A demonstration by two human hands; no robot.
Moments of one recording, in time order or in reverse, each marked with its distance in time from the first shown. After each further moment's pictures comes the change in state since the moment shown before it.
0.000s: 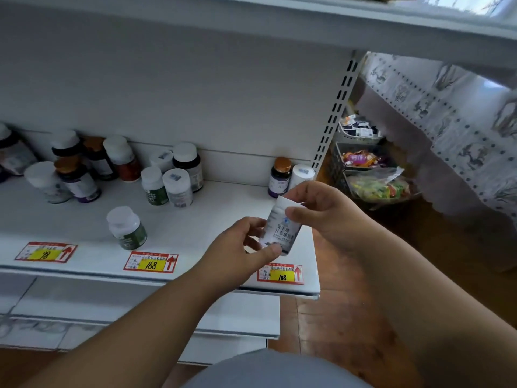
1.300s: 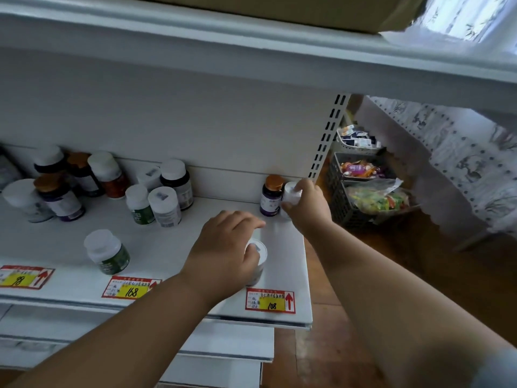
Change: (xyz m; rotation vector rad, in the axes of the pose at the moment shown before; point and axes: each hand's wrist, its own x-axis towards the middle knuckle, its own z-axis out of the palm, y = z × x) left_hand 0.041 0.008 -0.009 0.647 0.250 0.388; right_hand 0.123 0.069 -0.014 -0.516 0.489 0.154
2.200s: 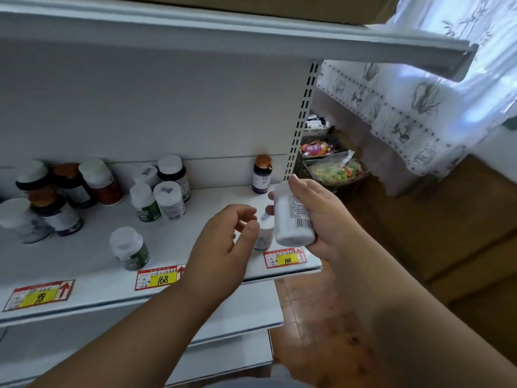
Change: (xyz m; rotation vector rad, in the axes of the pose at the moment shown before) left_hand -0.067 -0.009 -0.059 -0.618 -0.072 -0.132; right_hand -0.184 -0.085 -0.057 1.244 -0.261 0.289
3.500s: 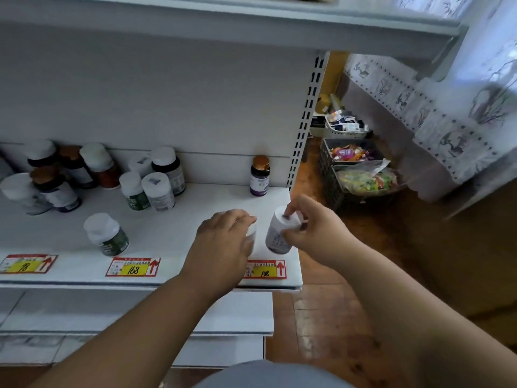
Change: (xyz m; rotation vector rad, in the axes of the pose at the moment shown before) left_hand 0.035 -0.015 0.076 0.689 0.038 0.047; right_hand 0.045 -0.007 -0.092 -1.169 -0.076 -0.211
